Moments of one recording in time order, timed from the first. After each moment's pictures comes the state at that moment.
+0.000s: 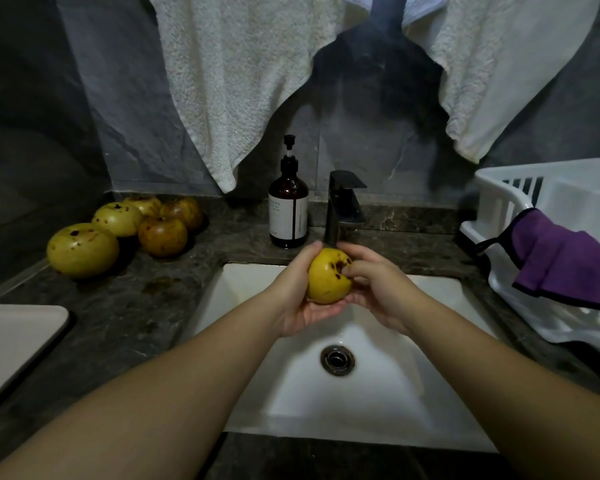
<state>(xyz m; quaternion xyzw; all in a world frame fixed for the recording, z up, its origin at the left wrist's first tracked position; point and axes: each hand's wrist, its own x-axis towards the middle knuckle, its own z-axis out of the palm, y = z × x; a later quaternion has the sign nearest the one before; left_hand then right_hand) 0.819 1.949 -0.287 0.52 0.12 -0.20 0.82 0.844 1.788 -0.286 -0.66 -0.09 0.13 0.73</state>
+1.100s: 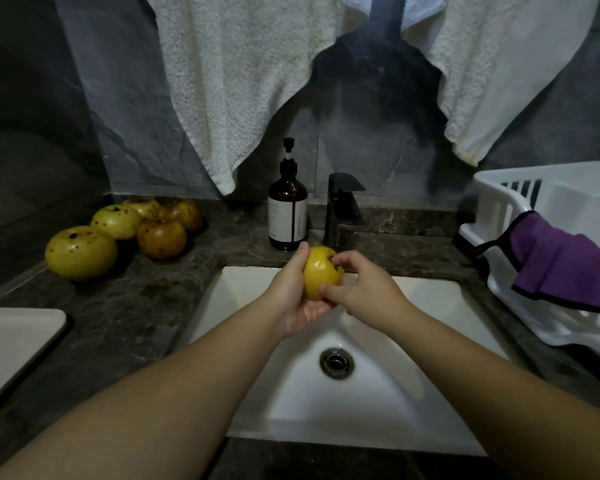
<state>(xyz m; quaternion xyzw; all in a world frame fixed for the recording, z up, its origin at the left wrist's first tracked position) 0.830 1.948 -0.295 0.43 0.14 -0.15 0.88 0.839 1.799 -0.293 -0.89 -0.14 -0.04 0.44</state>
